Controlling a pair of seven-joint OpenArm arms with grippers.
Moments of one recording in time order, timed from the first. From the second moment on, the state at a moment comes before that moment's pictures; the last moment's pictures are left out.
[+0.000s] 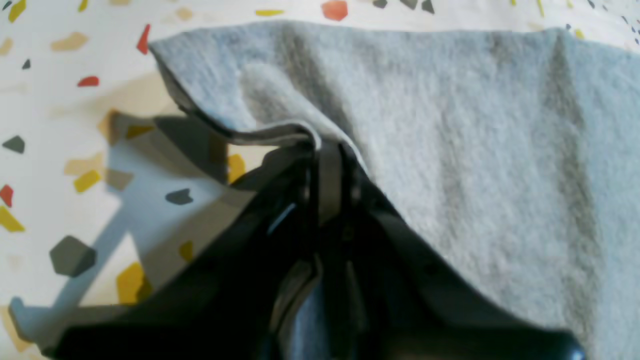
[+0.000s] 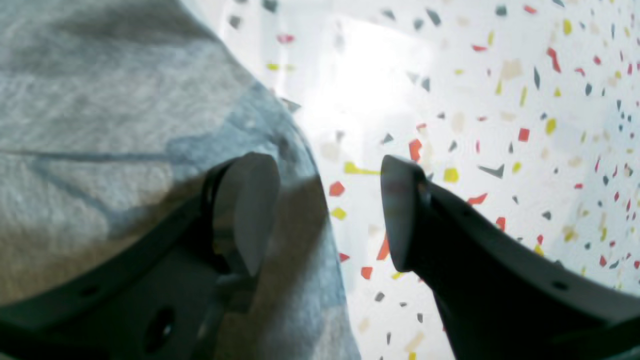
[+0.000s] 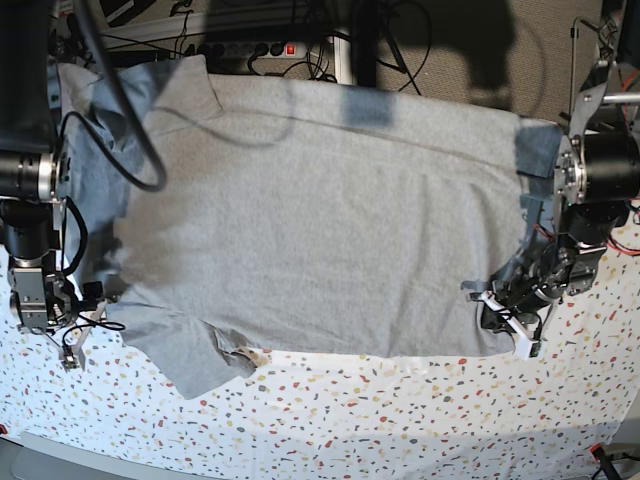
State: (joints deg) left arm -46.0 -14.2 1.6 2.1 -3.2 -37.3 -0.9; right arm 47.8 28.3 -7.6 18.2 -5.7 16.9 -25.6
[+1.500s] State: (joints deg) left arm -52.0 -12.1 1.7 1.7 -7.2 -32.3 1.1; right arm 48.9 28.1 -7.6 19.6 1.1 24.9 -31.8
